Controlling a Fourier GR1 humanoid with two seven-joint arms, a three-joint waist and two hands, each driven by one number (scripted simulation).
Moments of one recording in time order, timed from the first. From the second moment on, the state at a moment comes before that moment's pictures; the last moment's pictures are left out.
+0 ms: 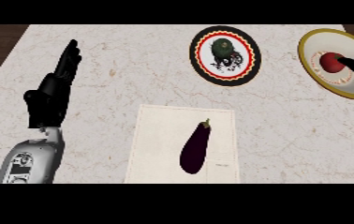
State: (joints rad) left arm -0.26 0.20 0.03 -1.61 -0.17 0.09 0.17; right arm -0.82 -0.68 -0.51 -0.25 0.29 -0.40 -0.43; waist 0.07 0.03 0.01
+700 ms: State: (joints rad) left arm -0.24 0.19 0.05 -1.59 -0.18 0.10 0.16; right arm -0.67 -0.80 -0.66 -0.20 0.11 -0.03 -0.64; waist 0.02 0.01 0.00
